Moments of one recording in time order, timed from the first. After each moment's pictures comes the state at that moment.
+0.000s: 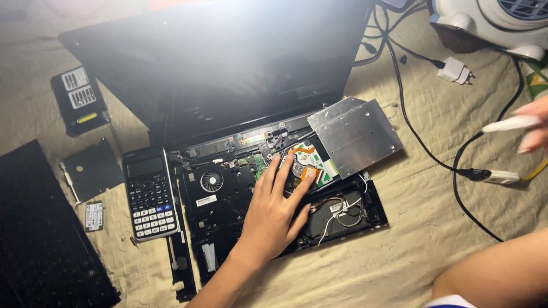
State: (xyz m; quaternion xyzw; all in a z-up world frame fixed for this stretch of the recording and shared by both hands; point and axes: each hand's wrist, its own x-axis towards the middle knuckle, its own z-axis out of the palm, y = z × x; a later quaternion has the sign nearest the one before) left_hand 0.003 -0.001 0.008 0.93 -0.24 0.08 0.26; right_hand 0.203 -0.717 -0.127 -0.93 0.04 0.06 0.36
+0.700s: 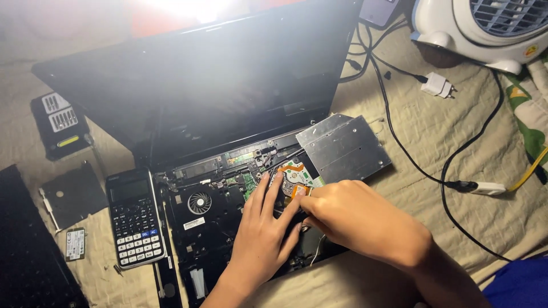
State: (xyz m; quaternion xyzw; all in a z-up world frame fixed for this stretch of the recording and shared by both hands) left_hand 0.006 -0.004 0.008 0.92 -0.24 0.08 0.29; right_hand 0.073 -0.195 0.097 -0.90 -0.37 0.22 0.09
